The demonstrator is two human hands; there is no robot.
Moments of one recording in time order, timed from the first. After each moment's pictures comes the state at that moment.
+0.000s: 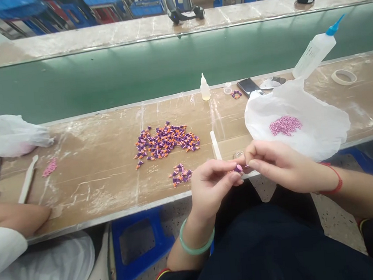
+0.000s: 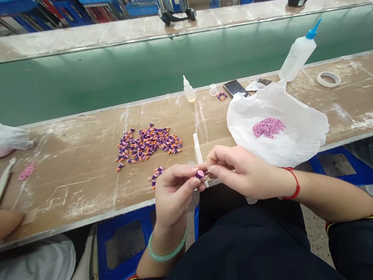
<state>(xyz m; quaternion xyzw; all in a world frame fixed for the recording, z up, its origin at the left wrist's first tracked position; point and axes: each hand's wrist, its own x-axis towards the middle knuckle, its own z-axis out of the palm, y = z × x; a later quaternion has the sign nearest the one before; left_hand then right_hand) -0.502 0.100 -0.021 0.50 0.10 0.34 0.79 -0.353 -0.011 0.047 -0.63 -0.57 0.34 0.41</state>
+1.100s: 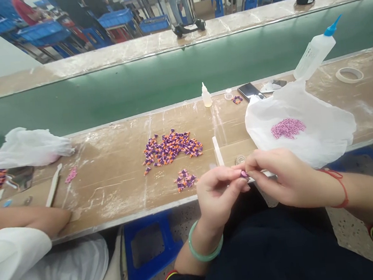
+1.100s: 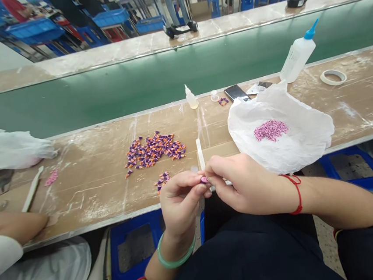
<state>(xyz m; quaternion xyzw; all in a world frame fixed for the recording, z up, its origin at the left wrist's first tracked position) -0.495 0.085 -0.019 0.53 0.08 0.40 0.74 -0.357 -0.017 0.049 -0.61 -0.67 0.16 0.39</state>
